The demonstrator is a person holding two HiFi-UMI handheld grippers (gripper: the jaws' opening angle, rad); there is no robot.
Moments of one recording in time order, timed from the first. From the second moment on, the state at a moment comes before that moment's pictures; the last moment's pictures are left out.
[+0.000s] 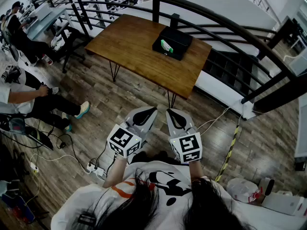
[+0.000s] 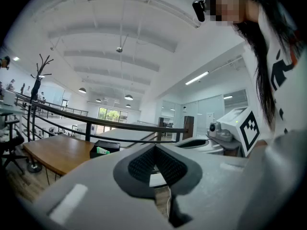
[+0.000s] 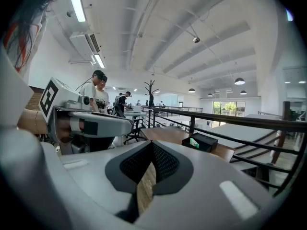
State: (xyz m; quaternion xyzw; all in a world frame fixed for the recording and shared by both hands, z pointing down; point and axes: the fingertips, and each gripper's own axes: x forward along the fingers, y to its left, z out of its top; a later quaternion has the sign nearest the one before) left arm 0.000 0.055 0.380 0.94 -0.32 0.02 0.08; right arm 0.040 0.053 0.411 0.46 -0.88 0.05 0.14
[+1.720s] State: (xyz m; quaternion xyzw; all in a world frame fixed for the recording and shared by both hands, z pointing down) left arm 0.042 0.025 0.399 0.93 -0.36 0.06 0.07; right arm 0.090 0.023 0.439 0.42 -0.89 0.07 0.14
